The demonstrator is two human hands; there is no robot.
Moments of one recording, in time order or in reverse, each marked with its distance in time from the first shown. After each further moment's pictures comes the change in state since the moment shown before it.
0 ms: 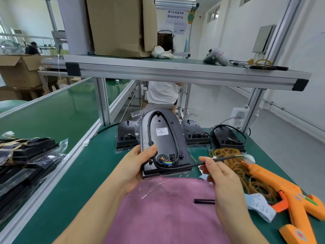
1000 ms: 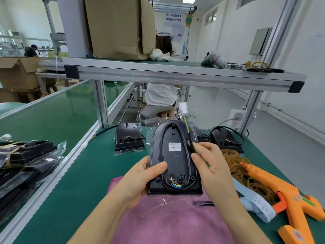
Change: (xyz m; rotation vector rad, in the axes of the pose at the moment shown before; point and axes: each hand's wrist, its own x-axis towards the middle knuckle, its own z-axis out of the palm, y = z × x) left_hand -0.019 -0.014 0.011 0.106 -0.114 -0.039; right_hand 0.020 -0.013 0.010 -0.456 -0.136 -0.455
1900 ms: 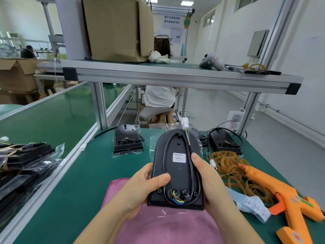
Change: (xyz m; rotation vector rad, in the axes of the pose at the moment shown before) left_hand -0.005 -0.014 0.002 0.064 -0.060 0.047; right_hand -0.003 0.009 0.016 0.684 -0.119 0.761
